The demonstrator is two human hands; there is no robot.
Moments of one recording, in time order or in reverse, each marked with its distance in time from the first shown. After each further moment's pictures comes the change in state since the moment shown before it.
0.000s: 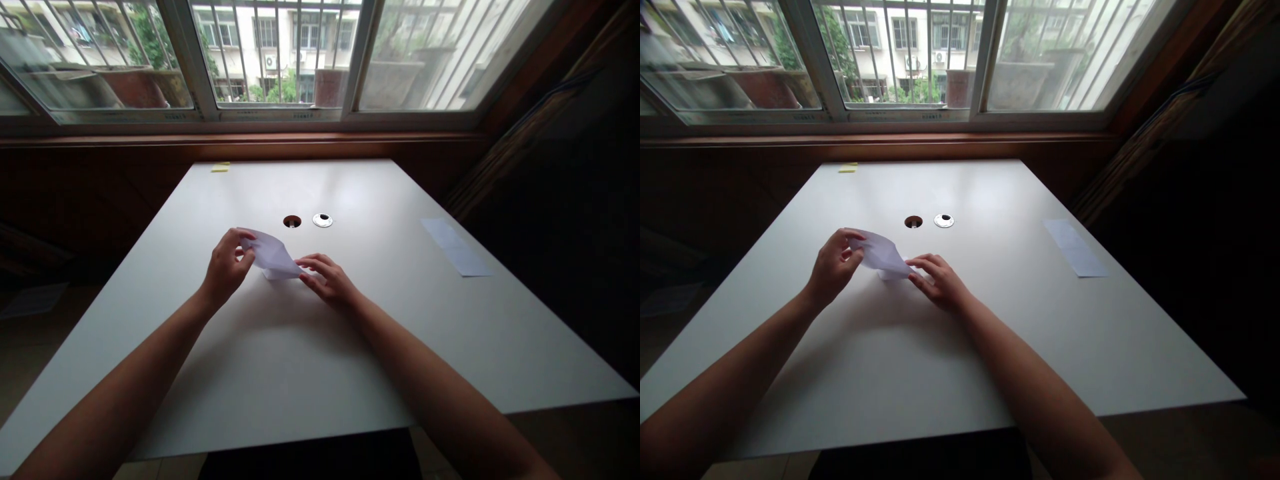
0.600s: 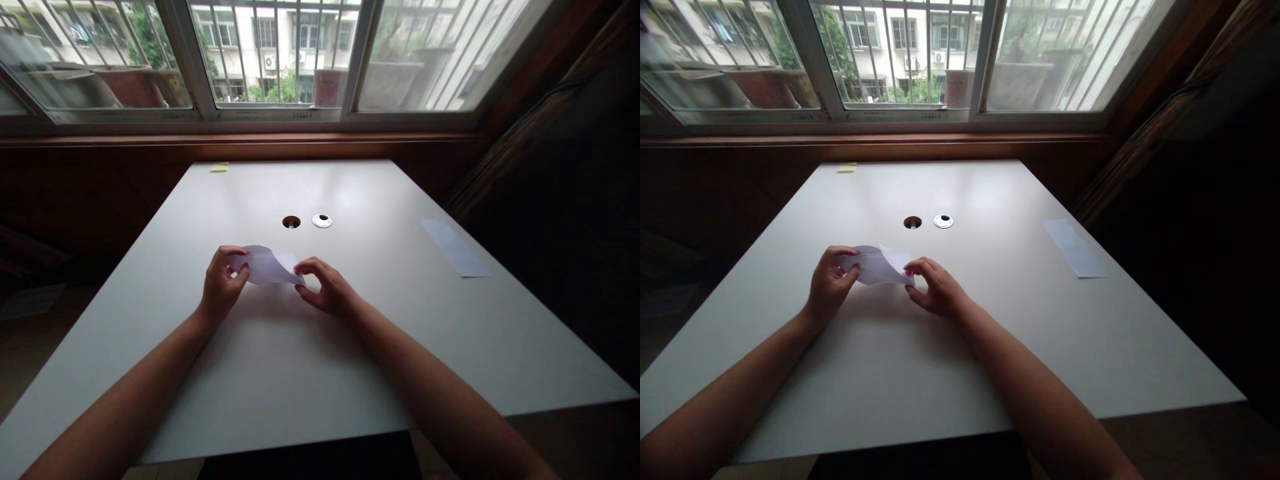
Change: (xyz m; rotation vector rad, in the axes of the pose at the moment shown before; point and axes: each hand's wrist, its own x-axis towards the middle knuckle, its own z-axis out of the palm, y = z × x) left_hand -0.032 -0.019 0.008 -0.127 0.098 -0.052; right_hand 0.001 -0.008 0.004 -0.024 -0.021 -0.081
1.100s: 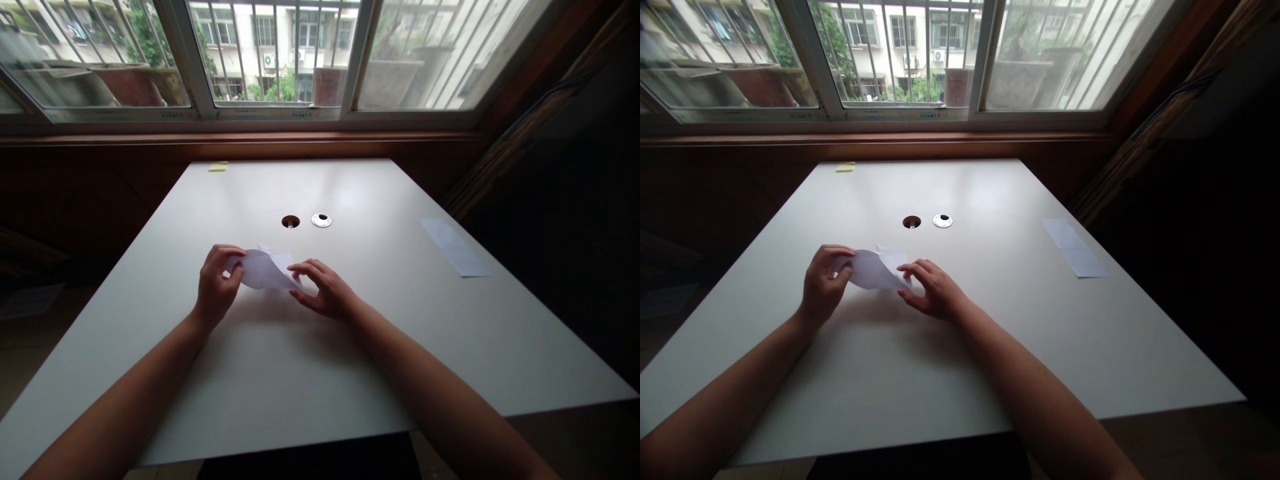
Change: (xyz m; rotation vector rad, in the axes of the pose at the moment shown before) left_hand 0.003 0.008 -0.006 0.113 0.030 0.117; right_hand 0.001 -0.005 -0.002 -0.083 -0.072 -0.035
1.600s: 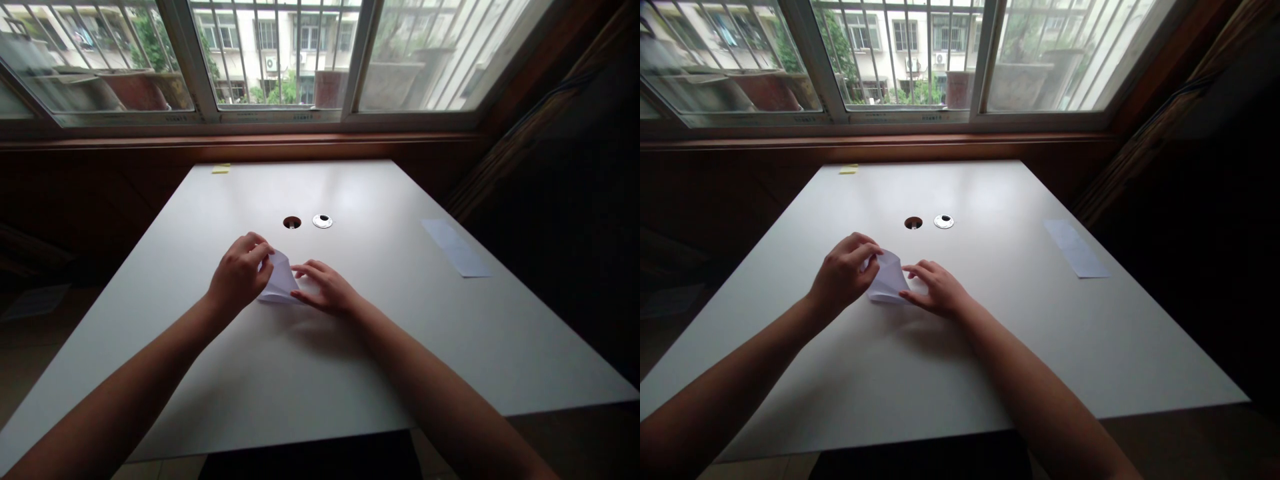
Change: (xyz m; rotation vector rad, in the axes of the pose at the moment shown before) left_hand 0.029 0.055 0.010 0.400 -0.275 0.276; right_hand -0.004 0.005 -0.005 -0.006 -0.082 0.118
